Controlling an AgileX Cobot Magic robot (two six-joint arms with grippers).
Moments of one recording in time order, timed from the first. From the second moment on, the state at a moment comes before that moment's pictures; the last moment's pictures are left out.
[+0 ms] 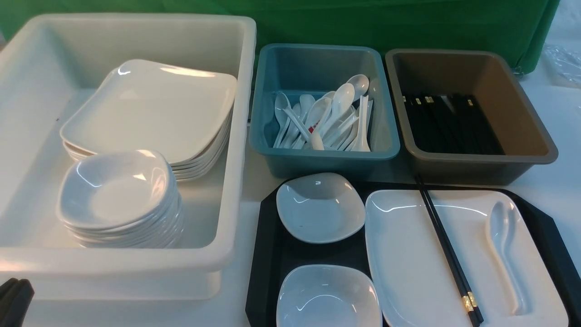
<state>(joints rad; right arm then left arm) -0.02 0.00 0.01 0.16 0.27 -0.30 -0.05 0.00 0.00 -0.07 0.21 0.11</state>
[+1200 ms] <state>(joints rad) -0.02 0.00 0.01 0.46 -0.30 0.24 -0.05 0.04 -0.22 -0.23 -0.29 -0.45</state>
